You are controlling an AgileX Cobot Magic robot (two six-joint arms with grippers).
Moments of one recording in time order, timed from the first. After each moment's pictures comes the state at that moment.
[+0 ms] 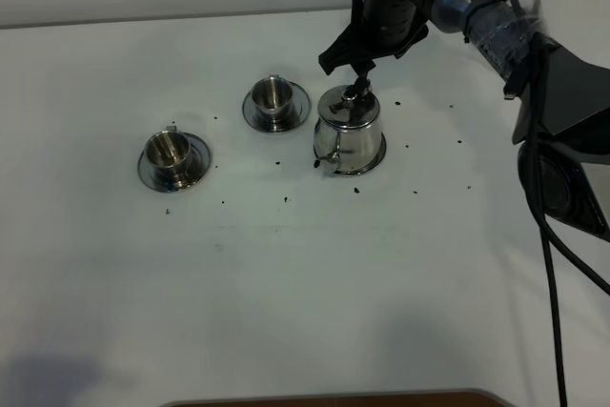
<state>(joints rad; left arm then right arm) -0.09 0.00 -0.46 0.01 1.06 -0.01 0.54 2.59 -2.51 -0.15 1.22 -0.07</state>
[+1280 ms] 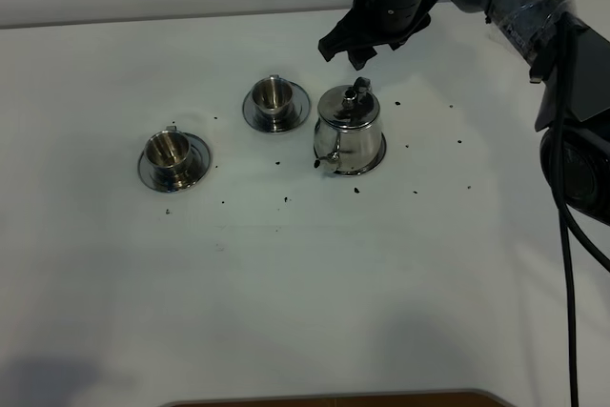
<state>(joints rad) -0.09 0.00 -0.46 0.01 1.06 -0.01 0.52 2.51 -2.46 -0.03 1.22 -0.15</state>
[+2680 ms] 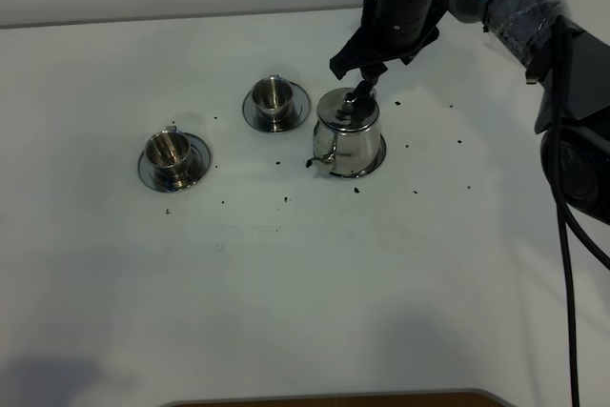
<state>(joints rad) -0.09 0.00 -0.46 0.01 1.06 -0.01 0.52 2.51 -2.37 -0.10 1.22 -0.14</state>
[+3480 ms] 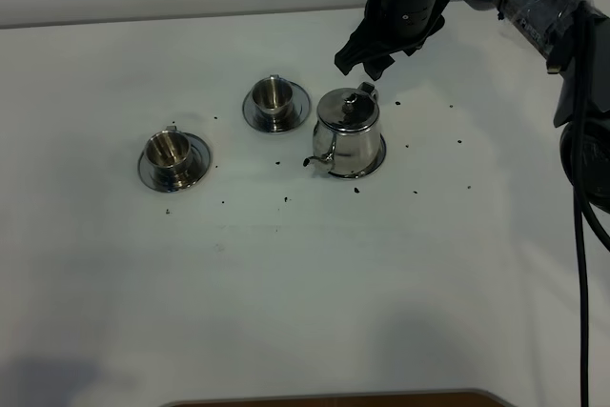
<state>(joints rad) -0.09 0.00 -0.46 0.01 1.06 -0.01 0.52 2.43 -2.32 -0.08 1.22 -0.23</state>
